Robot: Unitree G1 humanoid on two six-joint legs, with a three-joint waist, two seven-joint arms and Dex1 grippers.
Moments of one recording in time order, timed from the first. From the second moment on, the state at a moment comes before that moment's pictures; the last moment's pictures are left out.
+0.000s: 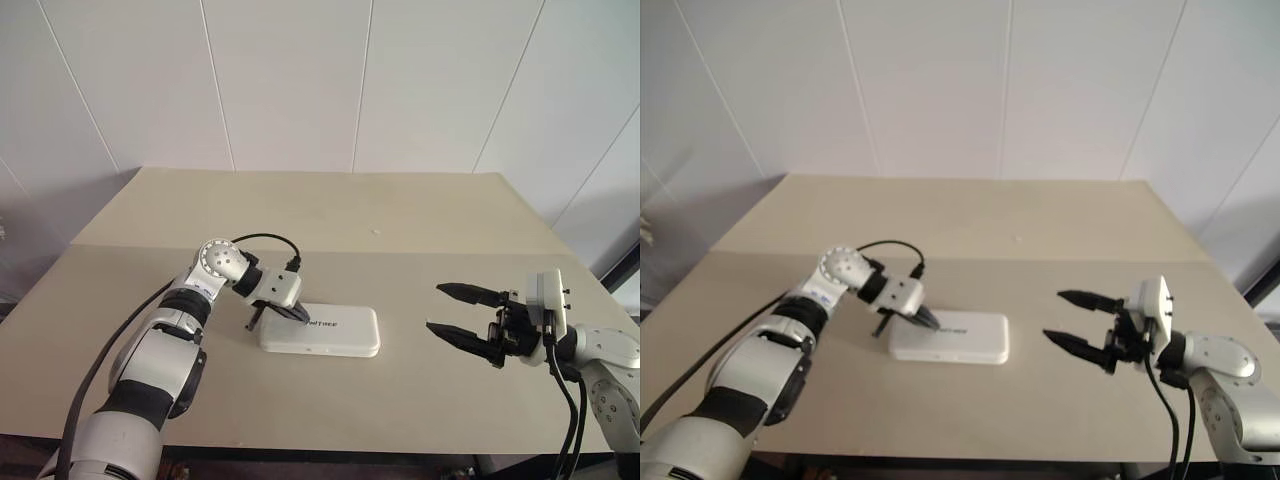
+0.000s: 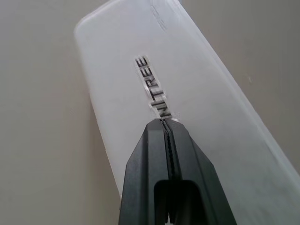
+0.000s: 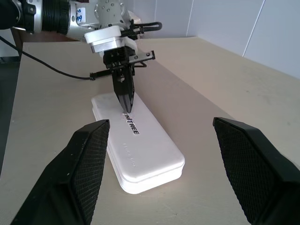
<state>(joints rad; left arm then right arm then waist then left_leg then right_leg) -1.21 0.41 -0.22 1.23 0.15 -0.69 -1.44 -0.22 -0.71 -0.29 -0.19 0.64 0.24 1.15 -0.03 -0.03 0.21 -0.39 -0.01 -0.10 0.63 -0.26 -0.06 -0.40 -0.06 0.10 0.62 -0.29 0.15</state>
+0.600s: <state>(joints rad) -0.87 0.45 0.10 0.85 -0.30 -0.45 -1.50 -0.20 -0.74 -0.29 -0.19 0.65 0.25 1.18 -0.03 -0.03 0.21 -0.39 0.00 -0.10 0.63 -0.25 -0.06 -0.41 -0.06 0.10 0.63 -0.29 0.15</state>
